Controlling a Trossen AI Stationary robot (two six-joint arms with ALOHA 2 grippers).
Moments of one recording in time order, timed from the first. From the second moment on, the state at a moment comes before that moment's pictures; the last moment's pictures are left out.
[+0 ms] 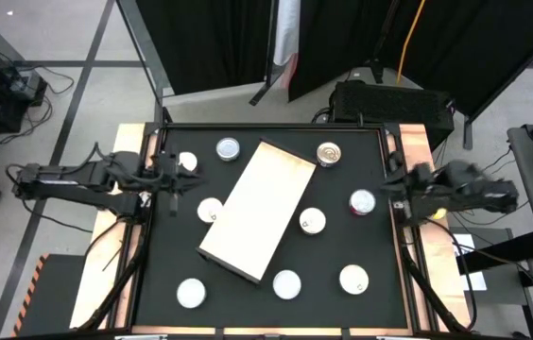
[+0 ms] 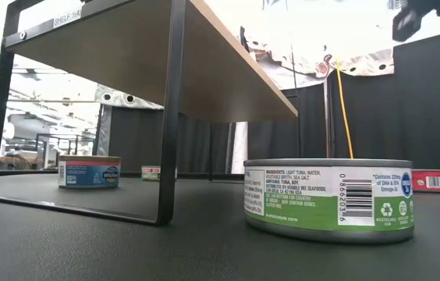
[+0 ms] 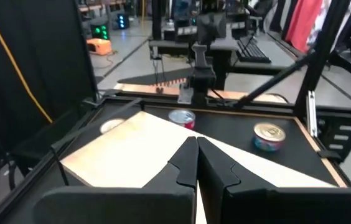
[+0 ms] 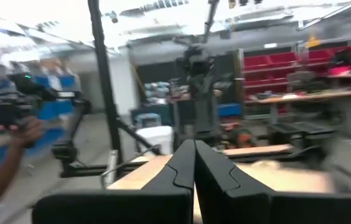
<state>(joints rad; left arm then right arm) -0.04 0.66 0.73 -0.21 -0.12 -0.05 0.09 0.14 0.48 -0.14 0.03 0.12</state>
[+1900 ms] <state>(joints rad) 0.10 0.72 0.94 -0.59 -0.24 -0.09 0.14 0.87 0.84 -0.75 0.28 0.46</state>
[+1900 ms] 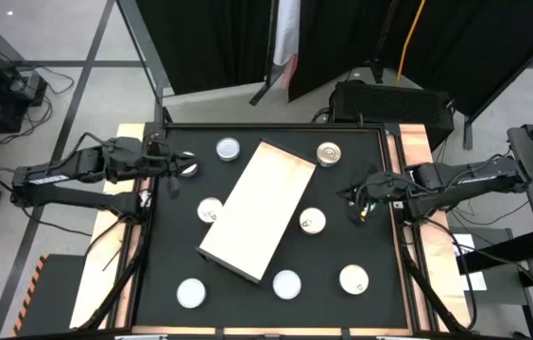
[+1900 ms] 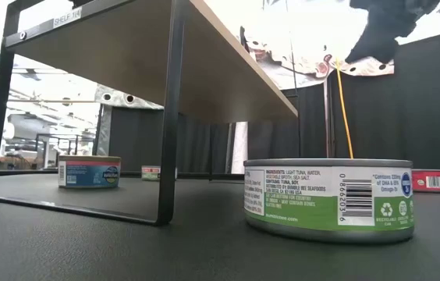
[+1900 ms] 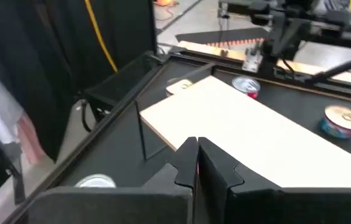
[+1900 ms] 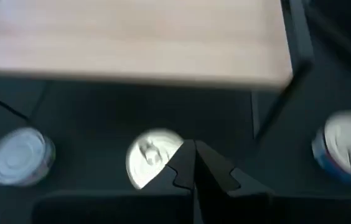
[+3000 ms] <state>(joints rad) 0.10 0.88 0.92 -0.54 -0.26 -0.07 0.26 0.94 0.84 -1.22 0.06 1.14</state>
